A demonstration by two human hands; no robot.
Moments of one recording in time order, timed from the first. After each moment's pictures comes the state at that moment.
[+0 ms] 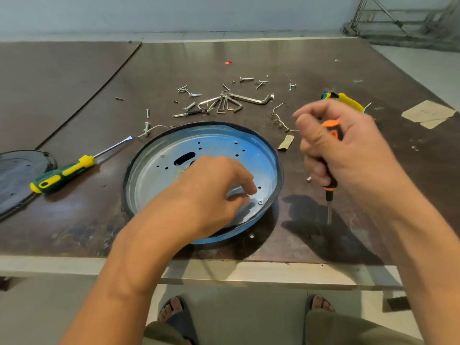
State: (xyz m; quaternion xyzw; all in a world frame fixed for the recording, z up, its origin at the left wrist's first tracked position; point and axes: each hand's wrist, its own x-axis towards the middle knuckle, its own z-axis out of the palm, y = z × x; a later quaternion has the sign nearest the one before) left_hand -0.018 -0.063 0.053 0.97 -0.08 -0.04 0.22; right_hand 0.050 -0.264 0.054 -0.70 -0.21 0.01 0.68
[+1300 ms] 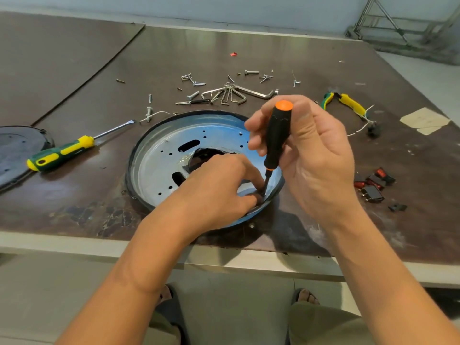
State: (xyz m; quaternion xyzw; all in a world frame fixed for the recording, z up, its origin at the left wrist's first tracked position) left_hand -0.021 -0.067 0.033 0.96 -0.10 0.00 0.28; right_hand 0.025 -0.210 0.046 -0.55 -0.32 0.03 0.77
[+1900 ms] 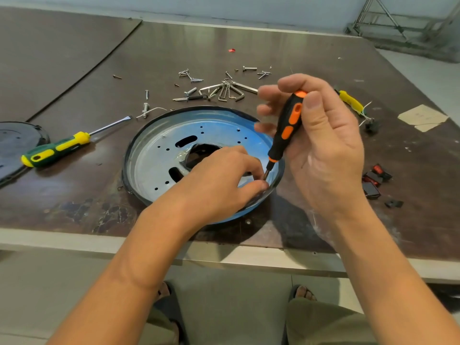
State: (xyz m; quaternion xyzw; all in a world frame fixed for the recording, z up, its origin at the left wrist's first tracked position) left_hand -0.015 -0.071 0.028 0.96 -0.11 0.01 0.27; right_hand 0.034 -0.222 0.044 -0.52 -0.31 -0.01 0.80
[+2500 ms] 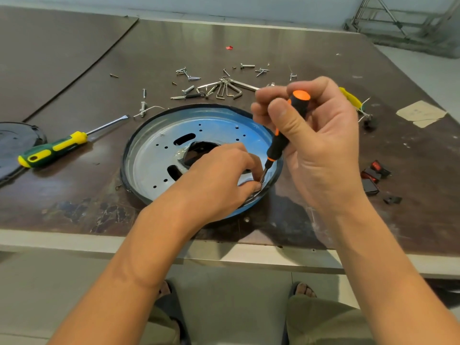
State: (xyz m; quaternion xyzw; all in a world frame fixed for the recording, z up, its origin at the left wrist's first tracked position) left_hand -0.016 -0.076 0.032 0.96 -0.10 0.02 0.25; right_hand 0.028 -0.220 0.051 -0.54 -0.29 -0.03 0.79
